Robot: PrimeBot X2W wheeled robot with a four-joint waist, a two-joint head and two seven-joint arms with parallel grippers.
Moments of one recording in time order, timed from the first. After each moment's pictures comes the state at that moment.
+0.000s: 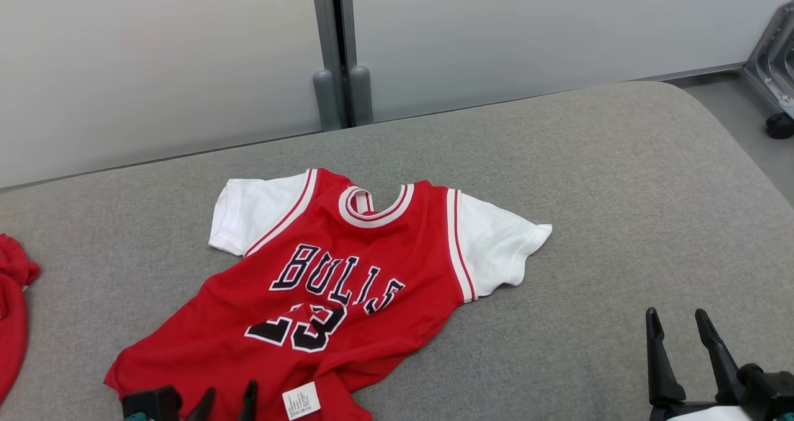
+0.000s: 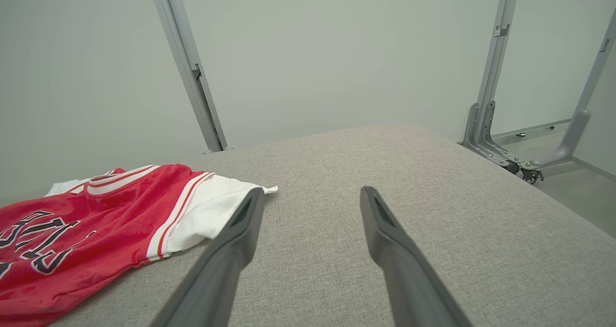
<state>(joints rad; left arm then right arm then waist) 0.08 0.36 -0.44 0.19 -0.81 0.22 -0.03 0.10 -0.05 -0.02 0.14 0.22 0.13 -0.26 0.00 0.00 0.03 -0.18</state>
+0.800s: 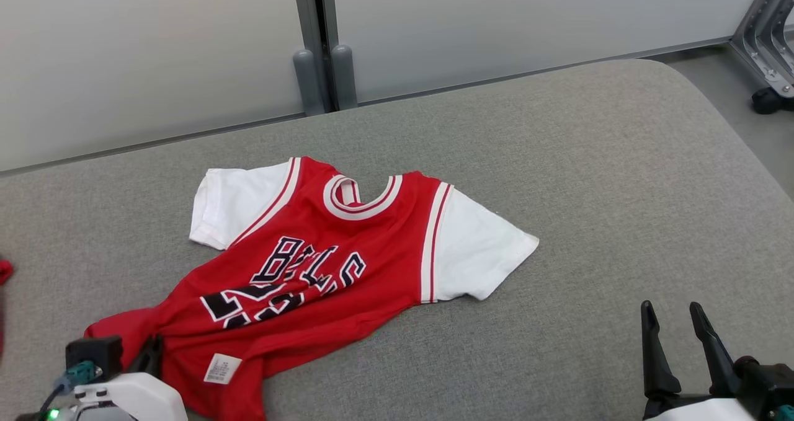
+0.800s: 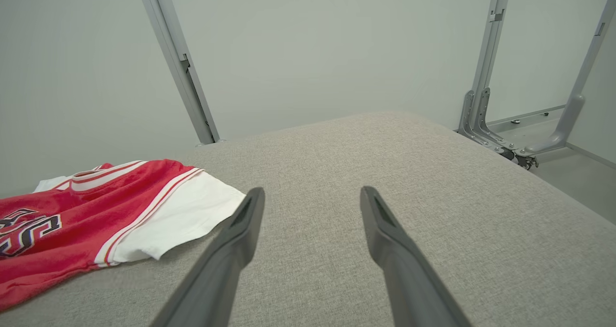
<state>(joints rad) -0.04 0.50 -0.44 0.23 -0.72 0.29 0.02 0.08 -0.05 0.00 0.15 0.24 0.13 -0.26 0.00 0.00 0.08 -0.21</state>
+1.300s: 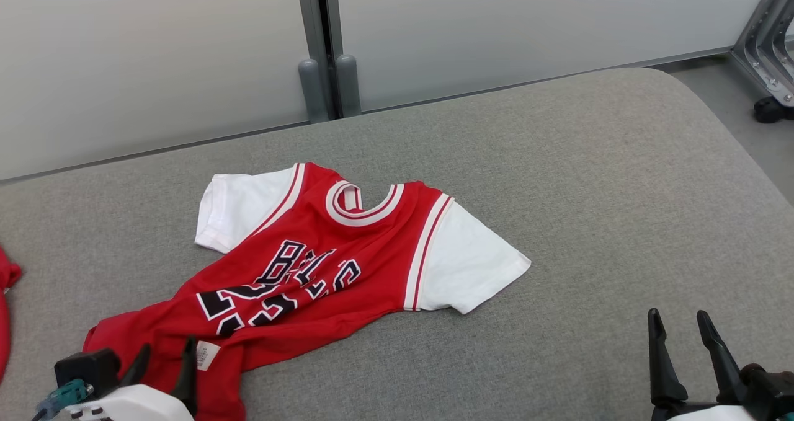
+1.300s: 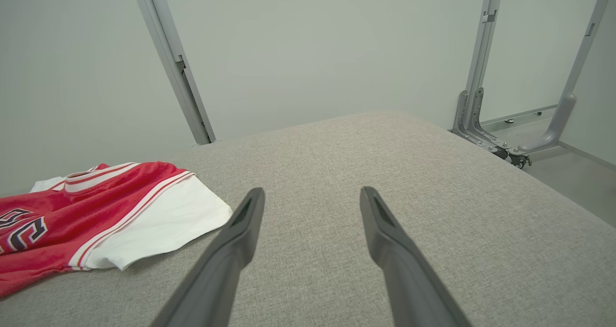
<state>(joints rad) 0.00 0.48 -0.40 0.16 -0.76 0.30 -0.01 0.09 -0.05 -0.01 0.15 0.24 0.13 -0.26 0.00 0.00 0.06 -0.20</state>
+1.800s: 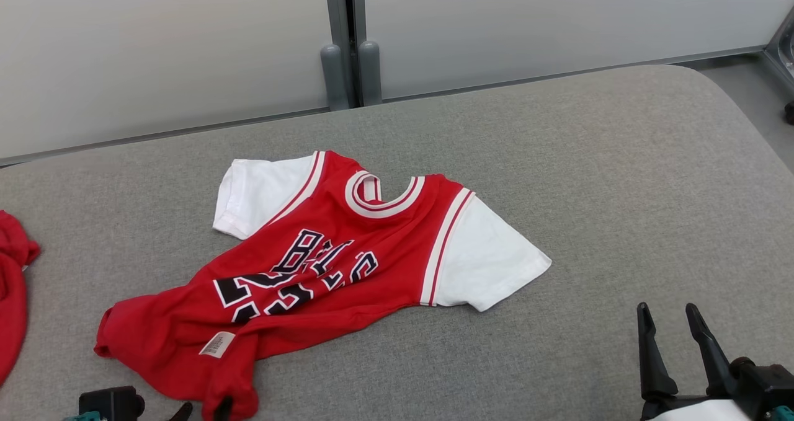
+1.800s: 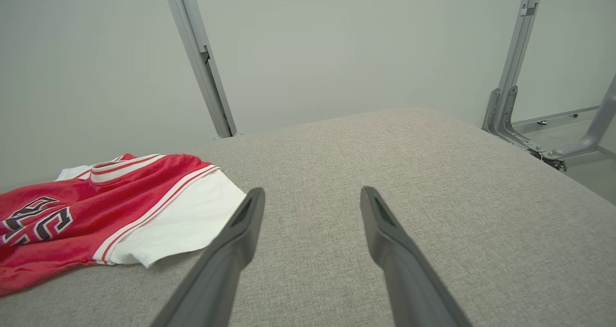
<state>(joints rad) 0.15 0.52 -0.43 0.01 -0.94 0.19 0.15 0.08 -0.05 0.01 0.15 0.24 0.13 -0.26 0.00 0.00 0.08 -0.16</state>
